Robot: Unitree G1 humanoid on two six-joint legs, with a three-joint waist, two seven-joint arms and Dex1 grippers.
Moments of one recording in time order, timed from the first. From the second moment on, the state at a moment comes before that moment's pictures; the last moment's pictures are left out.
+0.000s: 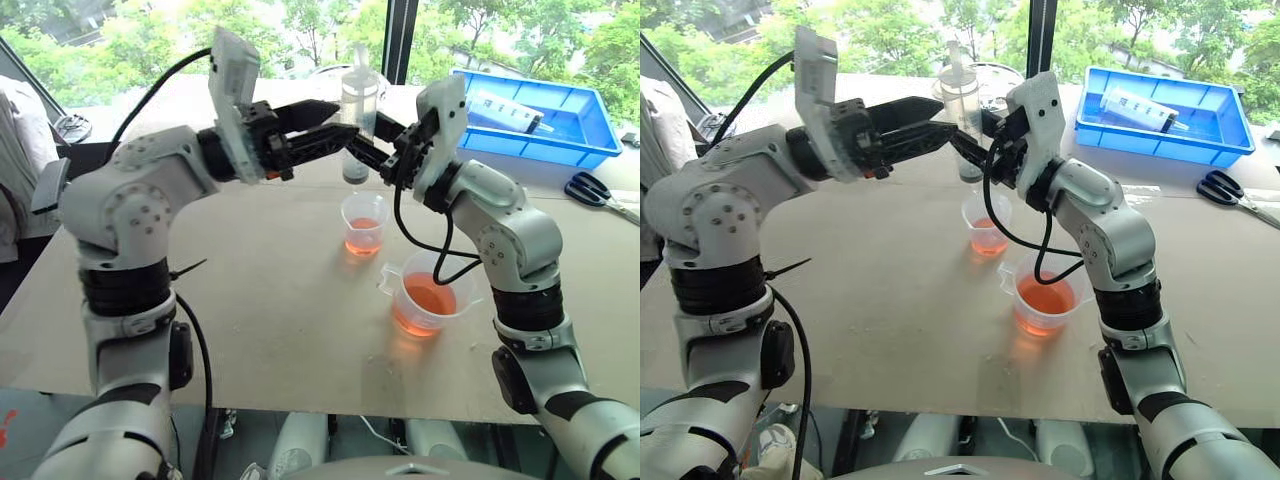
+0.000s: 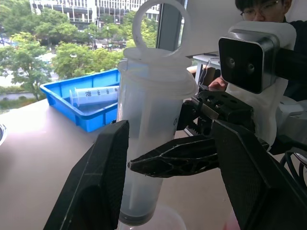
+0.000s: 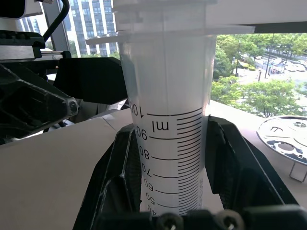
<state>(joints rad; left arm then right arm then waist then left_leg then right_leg) -0.88 0.58 0.13 -0.17 -0.71 0.89 -0.80 -0.79 -0.19 0.08 -0.20 0.38 0.62 0.50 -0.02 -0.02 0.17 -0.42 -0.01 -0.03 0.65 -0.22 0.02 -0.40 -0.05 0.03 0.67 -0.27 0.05</state>
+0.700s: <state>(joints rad) -0.93 0.50 0.05 -0.06 -0.62 0.72 -0.79 -0.79 -0.23 0.08 -0.24 0.40 0.65 0.53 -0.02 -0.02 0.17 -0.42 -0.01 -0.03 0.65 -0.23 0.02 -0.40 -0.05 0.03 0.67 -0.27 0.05</state>
